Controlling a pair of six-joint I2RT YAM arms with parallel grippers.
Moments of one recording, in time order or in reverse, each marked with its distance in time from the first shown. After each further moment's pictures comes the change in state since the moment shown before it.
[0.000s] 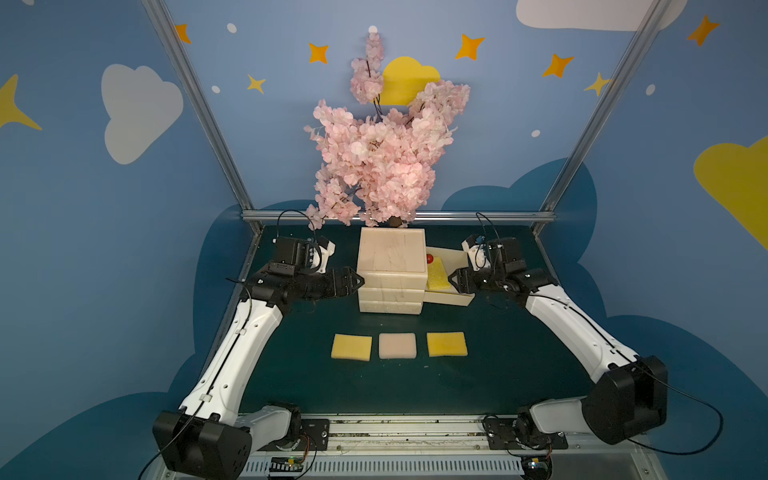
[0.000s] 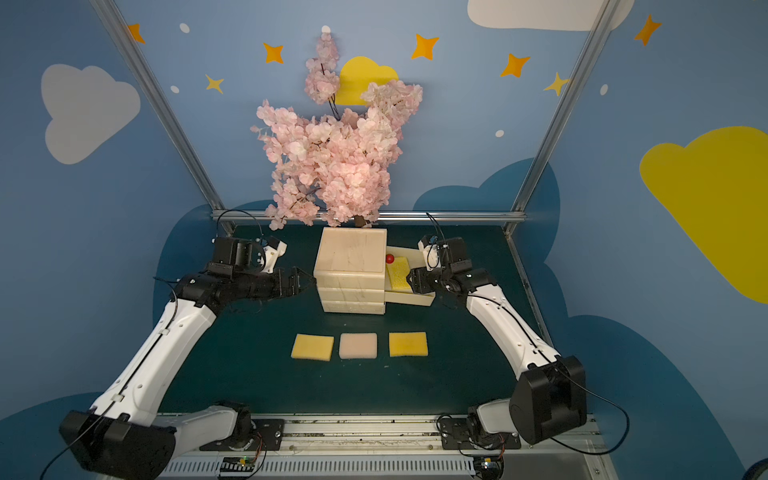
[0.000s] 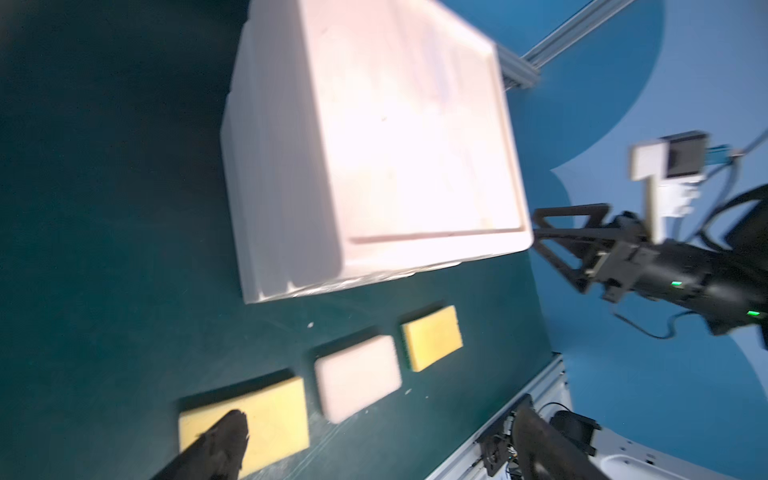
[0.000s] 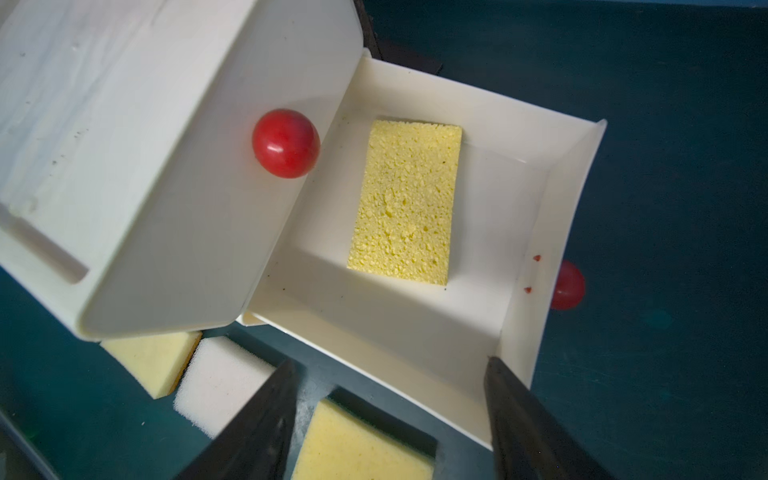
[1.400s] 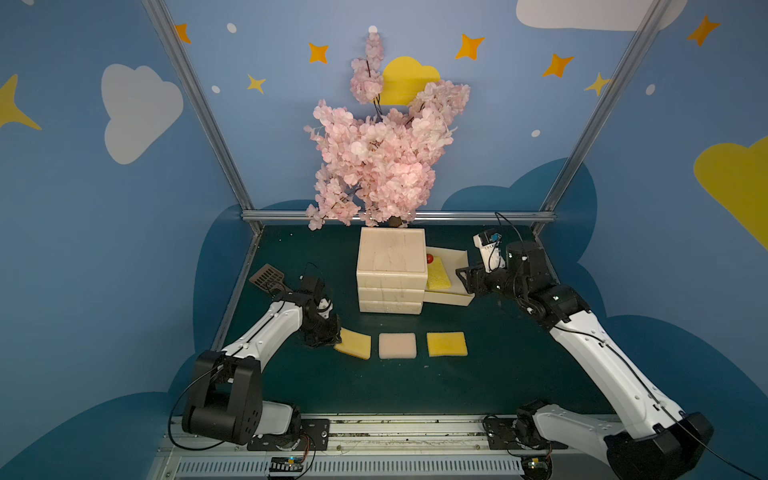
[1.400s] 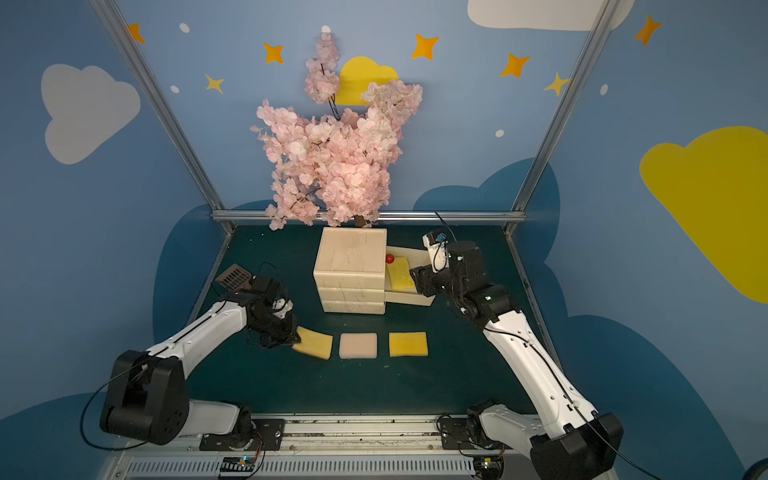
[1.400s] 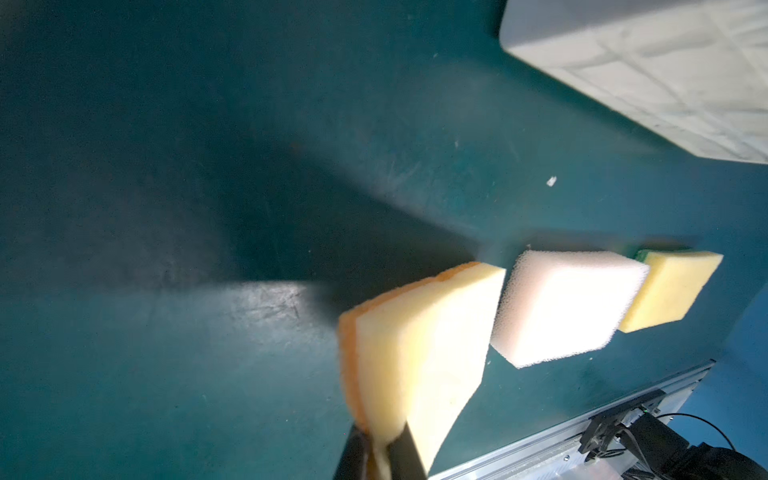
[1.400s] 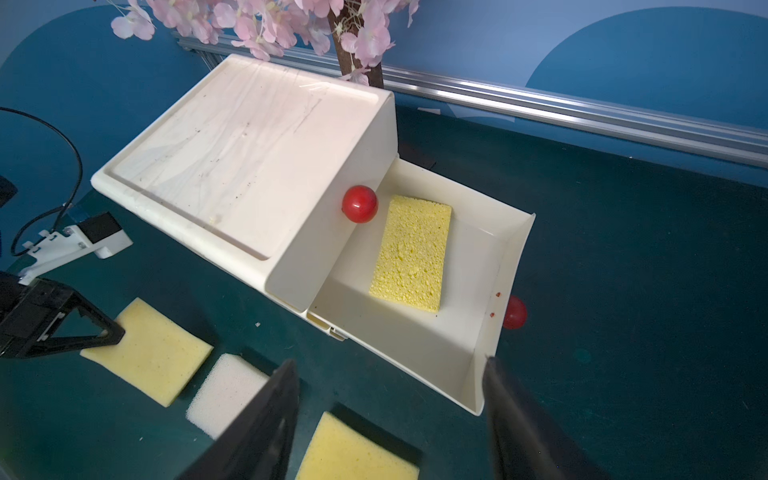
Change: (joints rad) left arm 0.001 0.153 -0.423 -0.060 -0.207 -0.036; right arm 0.066 -0.262 -0.024 0.008 0.124 -0.050
